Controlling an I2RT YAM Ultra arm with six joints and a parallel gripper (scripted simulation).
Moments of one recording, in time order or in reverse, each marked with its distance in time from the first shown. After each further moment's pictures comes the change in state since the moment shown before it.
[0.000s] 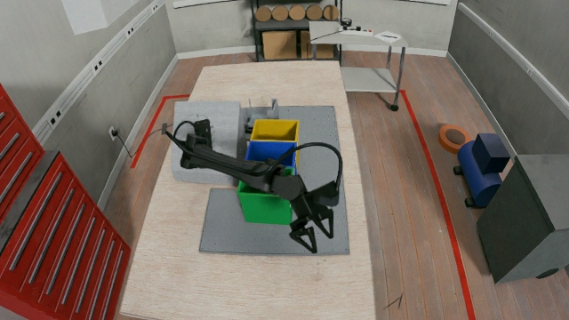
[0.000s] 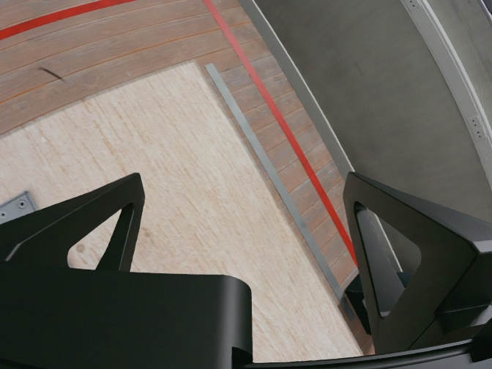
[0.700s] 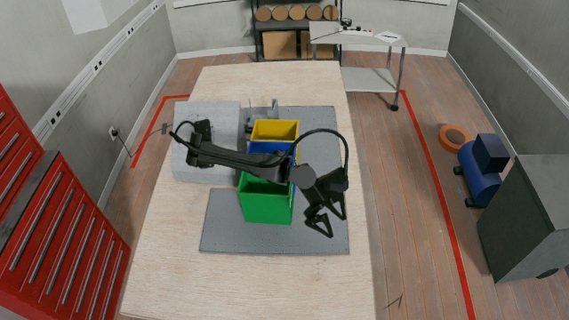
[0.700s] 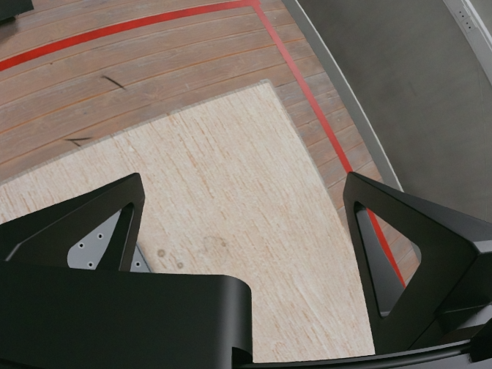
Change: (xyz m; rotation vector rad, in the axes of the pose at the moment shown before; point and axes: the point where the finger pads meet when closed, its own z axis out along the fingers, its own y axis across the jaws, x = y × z) arm -0.023 0.063 -0.017 -0.144 -0.040 0.035
